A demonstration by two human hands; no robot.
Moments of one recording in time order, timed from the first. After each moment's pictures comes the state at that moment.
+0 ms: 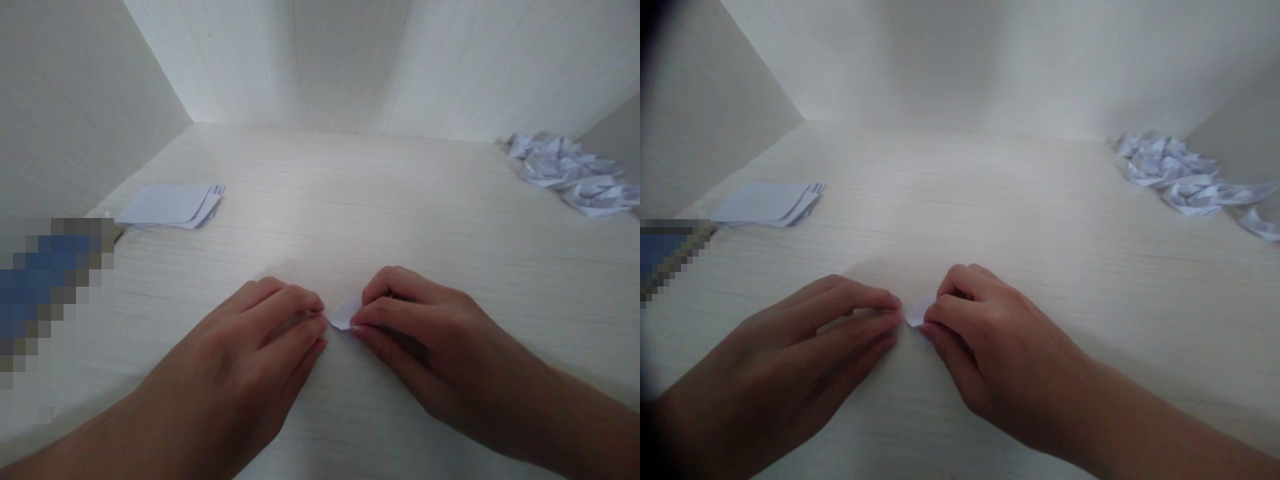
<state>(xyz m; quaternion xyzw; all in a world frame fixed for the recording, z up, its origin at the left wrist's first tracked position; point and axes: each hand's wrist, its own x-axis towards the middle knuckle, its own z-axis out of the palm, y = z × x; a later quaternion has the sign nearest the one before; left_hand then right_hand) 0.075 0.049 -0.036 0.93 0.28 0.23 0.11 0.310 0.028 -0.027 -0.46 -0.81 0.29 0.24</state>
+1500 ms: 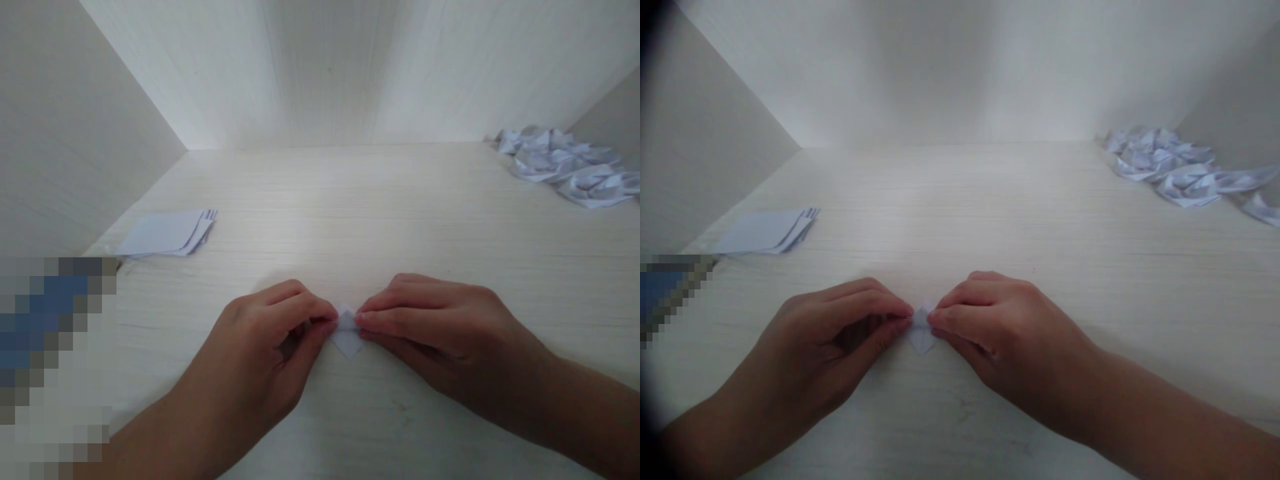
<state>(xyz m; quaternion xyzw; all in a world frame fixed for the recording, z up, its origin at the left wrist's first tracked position) 0.102 0.073 -0.034 0.85 0.38 0.24 0.27 0.333 0.040 -0.043 -0.40 -0.83 0.20 0.33</state>
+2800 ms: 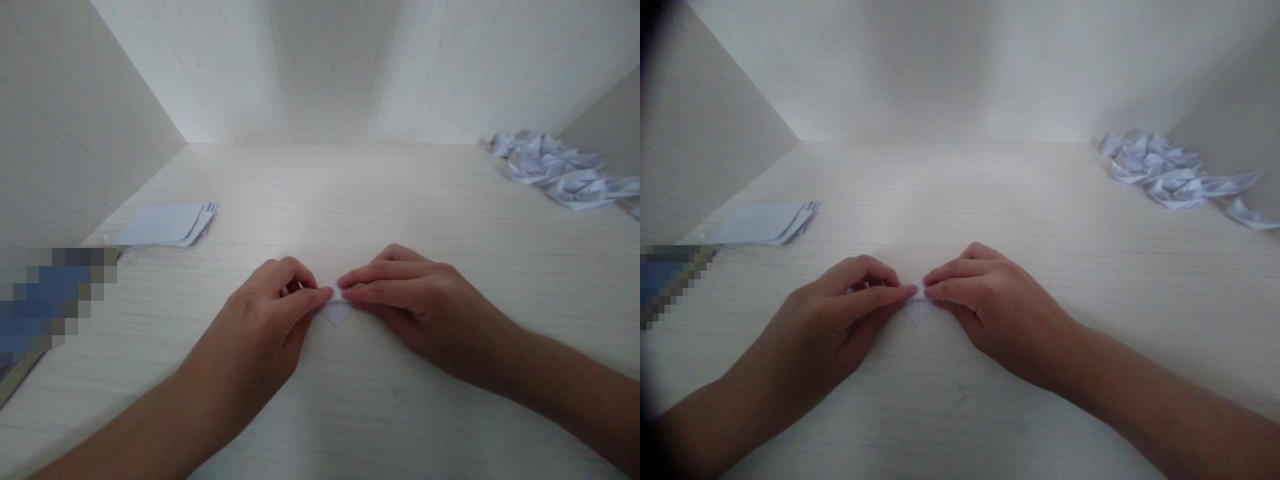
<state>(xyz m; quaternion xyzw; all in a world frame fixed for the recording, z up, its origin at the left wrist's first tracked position) 0.100 0.075 -0.041 0.90 0.34 0.26 0.12 0.329 0.056 -0.040 -0.39 -0.85 0.17 0.30</state>
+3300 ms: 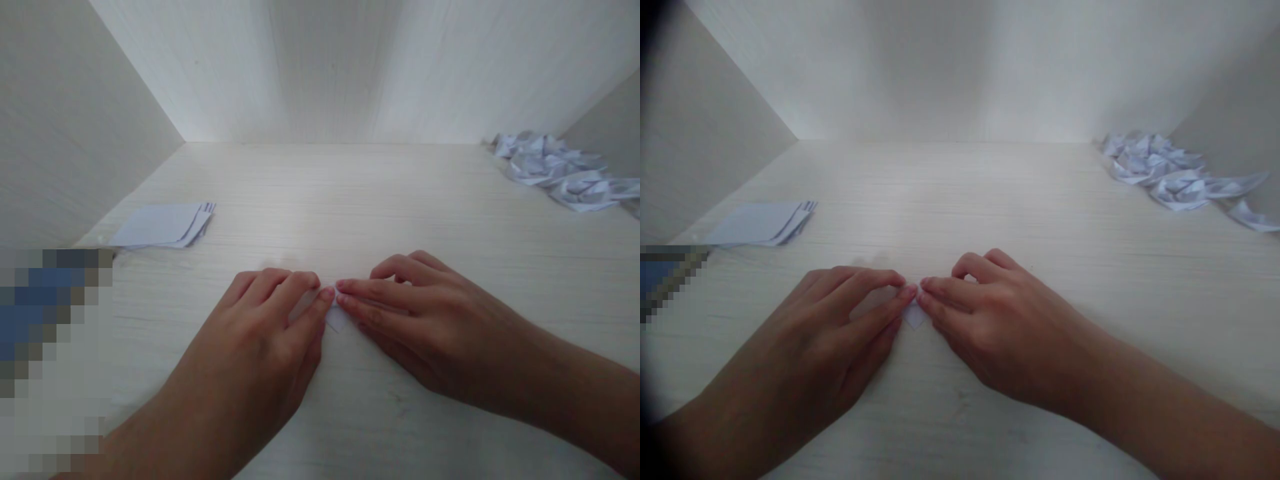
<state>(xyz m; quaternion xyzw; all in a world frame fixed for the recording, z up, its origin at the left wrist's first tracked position) 0.099 0.064 -0.038 0.94 0.31 0.16 0.00 0.337 0.048 -0.037 -0.35 -0.92 0.01 0.16</state>
